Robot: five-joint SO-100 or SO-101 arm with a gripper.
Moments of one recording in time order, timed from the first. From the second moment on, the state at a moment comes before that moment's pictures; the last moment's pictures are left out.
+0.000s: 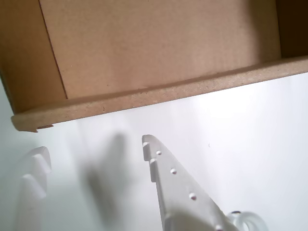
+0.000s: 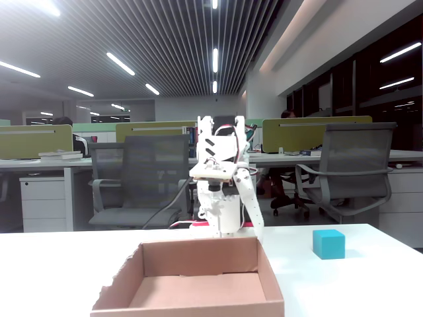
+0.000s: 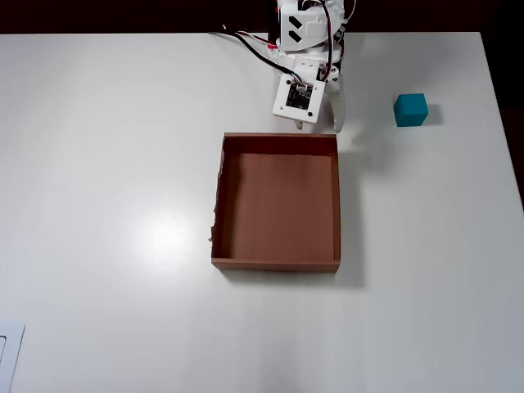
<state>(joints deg) -4.4 182.0 170.4 69.2 -45.8</state>
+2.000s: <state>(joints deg) -10.3 161.5 156.2 70.4 -45.4</state>
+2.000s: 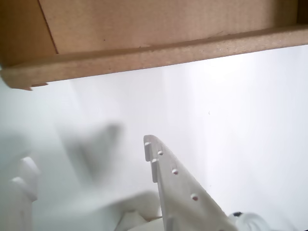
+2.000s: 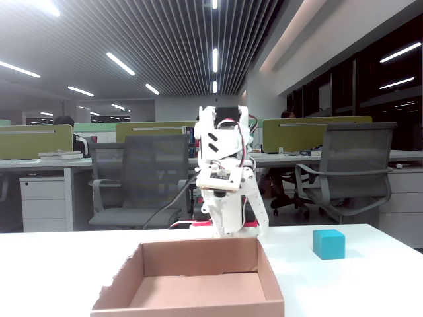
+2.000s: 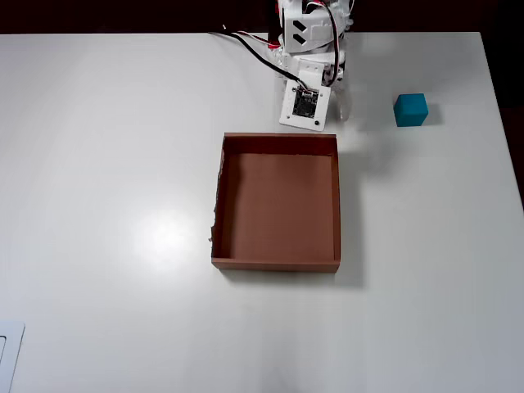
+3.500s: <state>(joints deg) -51.0 126.5 133.1 72.3 -15.5</state>
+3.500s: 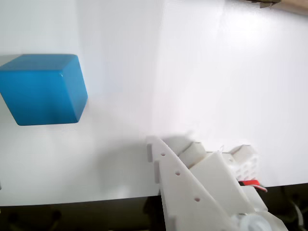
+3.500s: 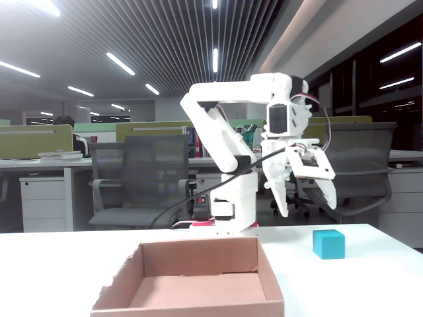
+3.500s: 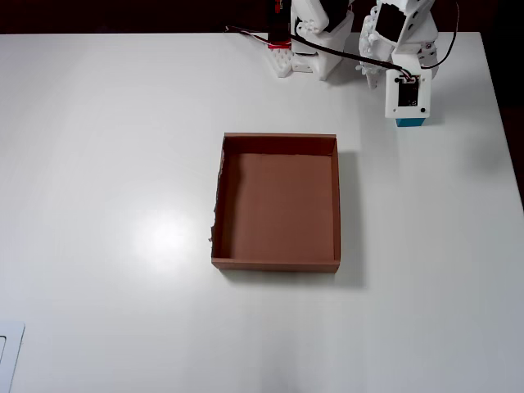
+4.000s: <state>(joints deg) -53.5 114.8 133.9 60.1 -13.4</state>
